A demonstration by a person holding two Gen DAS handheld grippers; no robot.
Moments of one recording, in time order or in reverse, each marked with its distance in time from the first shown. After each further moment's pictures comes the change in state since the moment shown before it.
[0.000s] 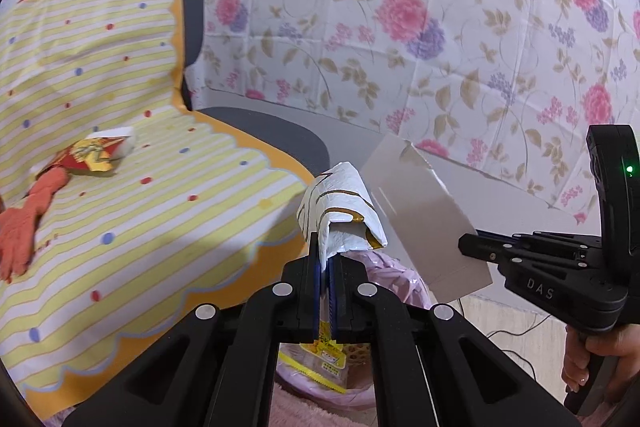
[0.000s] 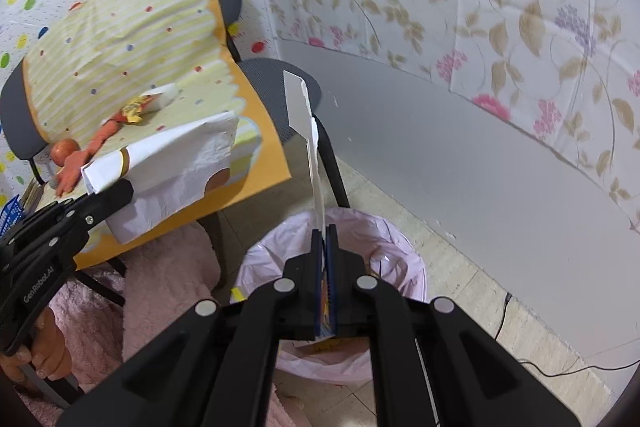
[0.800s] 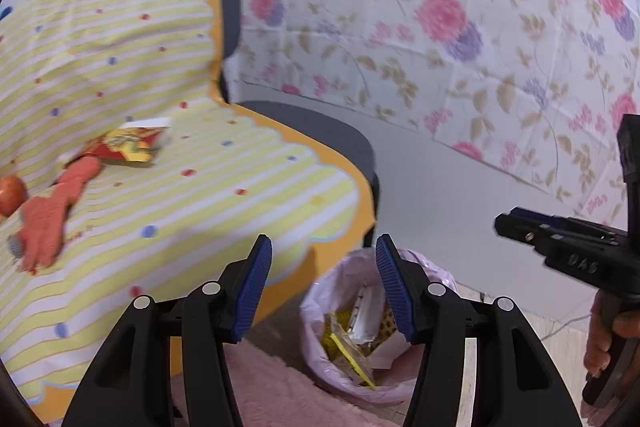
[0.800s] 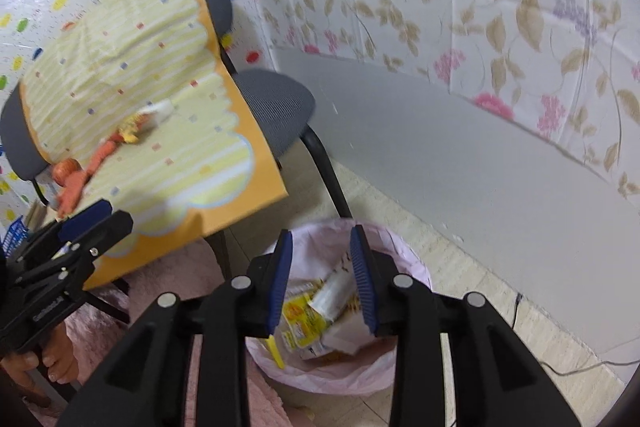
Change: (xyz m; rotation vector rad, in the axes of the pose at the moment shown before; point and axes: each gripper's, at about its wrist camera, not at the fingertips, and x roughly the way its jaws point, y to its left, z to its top) left arm -0.015 0.034 0.001 -0.053 0.001 0.113; right arm -0.010 0.000 0.018 0.021 -0.068 0.053
